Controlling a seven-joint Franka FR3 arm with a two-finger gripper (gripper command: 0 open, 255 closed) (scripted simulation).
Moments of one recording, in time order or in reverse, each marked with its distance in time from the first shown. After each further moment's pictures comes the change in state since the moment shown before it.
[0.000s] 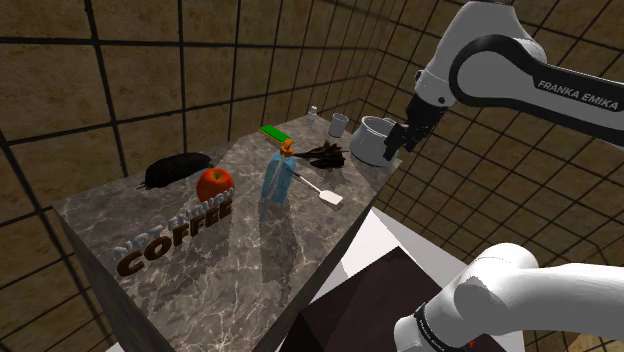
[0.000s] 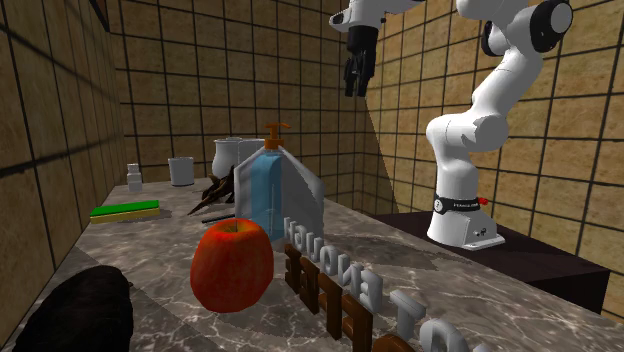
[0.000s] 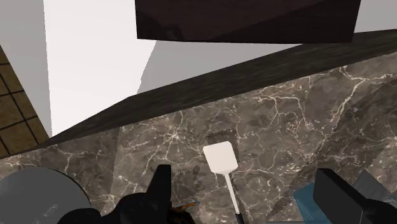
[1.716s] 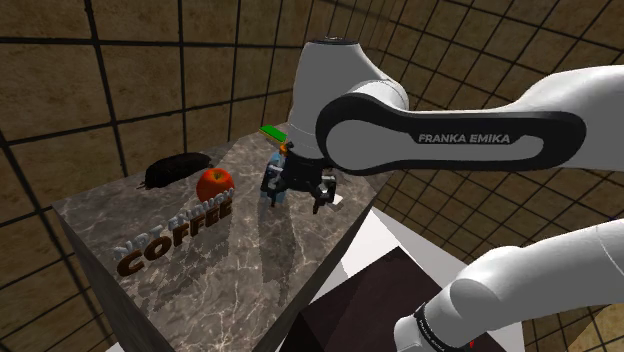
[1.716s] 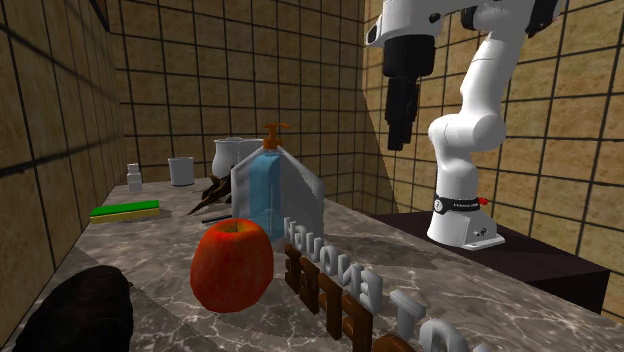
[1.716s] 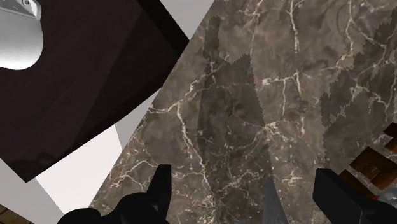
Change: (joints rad) arm -0.101 0.404 0.674 0.143 0.262 0.210 1.161
